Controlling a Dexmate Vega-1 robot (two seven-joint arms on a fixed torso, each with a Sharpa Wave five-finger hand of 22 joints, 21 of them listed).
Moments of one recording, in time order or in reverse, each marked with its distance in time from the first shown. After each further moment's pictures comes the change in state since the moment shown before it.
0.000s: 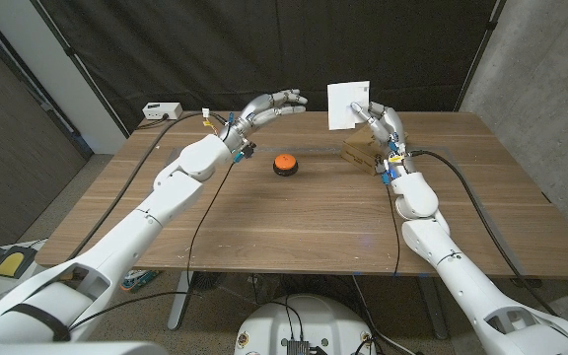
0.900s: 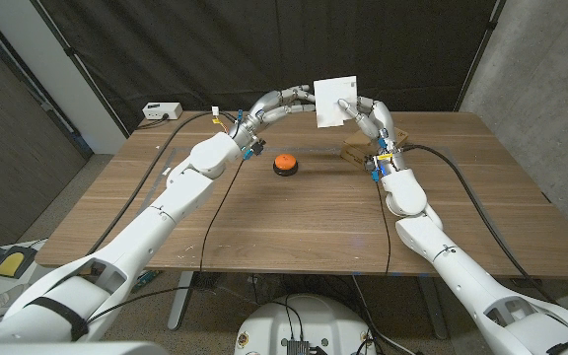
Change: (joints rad) left arm -0.035 -0.046 0.025 0.037 0.003 -0.002 -0.026; left_hand 0.086 0.006 0.004 0.004 -0.016 0.080 -0.034 0.056 0.017 0.008 -0.017 -0.009 0.005 0.007 0.004 0.000 0.003 0.000 0.000 -0.011 0.000; right arm 0.041 -0.033 -0.091 0.005 -0.116 0.056 -0.162; right_hand 0.010 -0.010 -0.024 -0.014 -0.003 0.013 0.013 0.016 -0.047 0.000 0.006 -0.014 -0.005 0.000 0.000 0.020 0.065 -0.030 0.002 0.055 -0.004
